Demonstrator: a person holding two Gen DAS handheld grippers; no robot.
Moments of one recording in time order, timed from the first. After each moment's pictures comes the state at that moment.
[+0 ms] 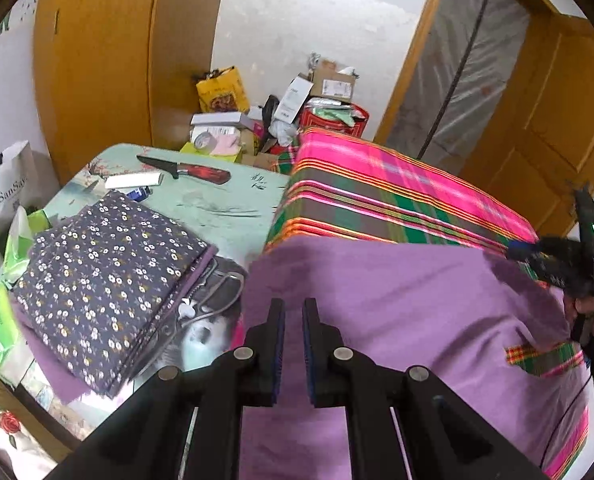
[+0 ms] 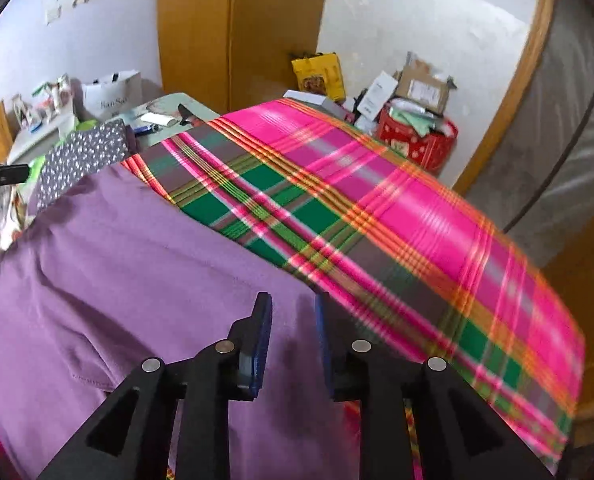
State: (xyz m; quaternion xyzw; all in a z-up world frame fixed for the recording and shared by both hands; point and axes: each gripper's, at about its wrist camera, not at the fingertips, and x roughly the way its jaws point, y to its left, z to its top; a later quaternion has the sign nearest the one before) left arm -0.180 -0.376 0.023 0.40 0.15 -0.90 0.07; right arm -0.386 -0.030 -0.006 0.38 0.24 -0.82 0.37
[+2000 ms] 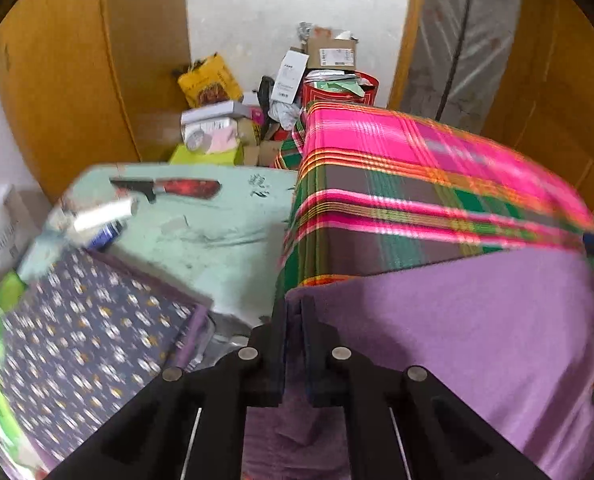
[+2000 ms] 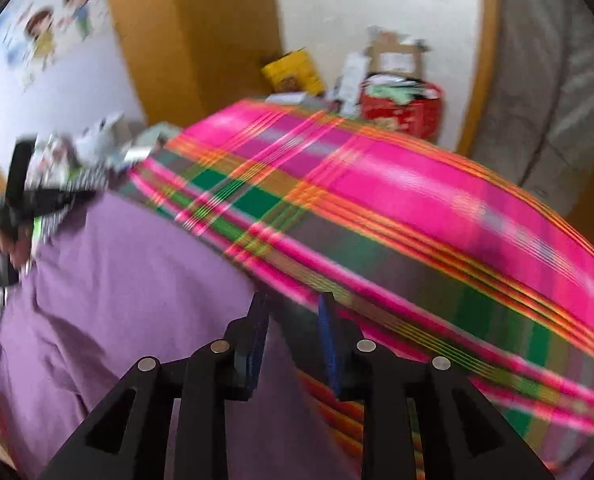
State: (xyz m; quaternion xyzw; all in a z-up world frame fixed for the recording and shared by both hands) left arm -0.299 -0.389 -0.027 0.45 0.10 -0.89 0.07; right arm -0.439 0.035 -0.022 0.40 0.12 -0.83 0.36
